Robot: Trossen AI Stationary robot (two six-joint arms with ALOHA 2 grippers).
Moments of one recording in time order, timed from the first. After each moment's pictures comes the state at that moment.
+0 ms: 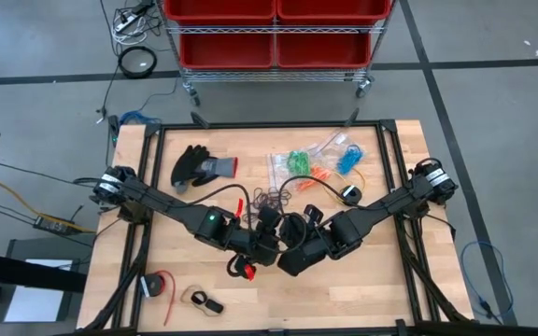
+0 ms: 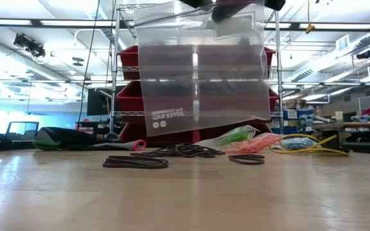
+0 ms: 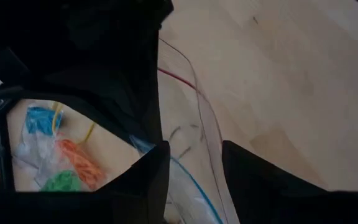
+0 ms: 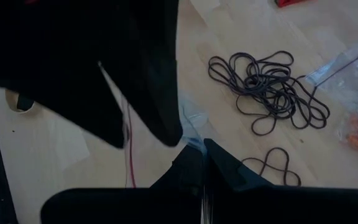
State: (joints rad) left arm -0.39 1.78 1.57 -0.66 -0.32 0.35; right arm 0.46 1.81 1.65 -0.91 0.50 0.85
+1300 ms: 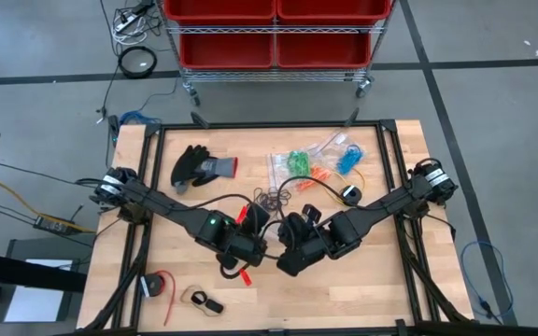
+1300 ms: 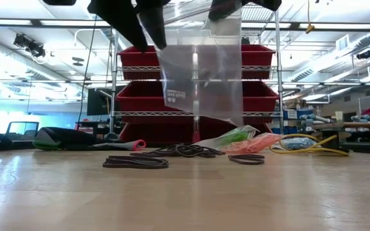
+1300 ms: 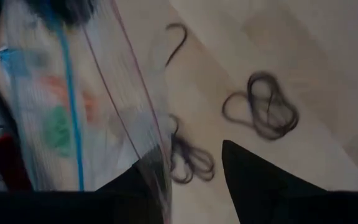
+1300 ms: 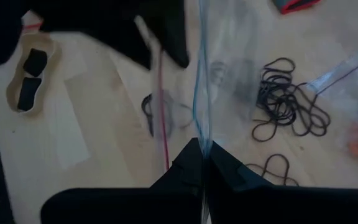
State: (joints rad) left arm -0.40 1.80 1.58 -0.99 -0.42 0.39; right arm 0.46 1.82 1.65 -0.90 0.50 0.82
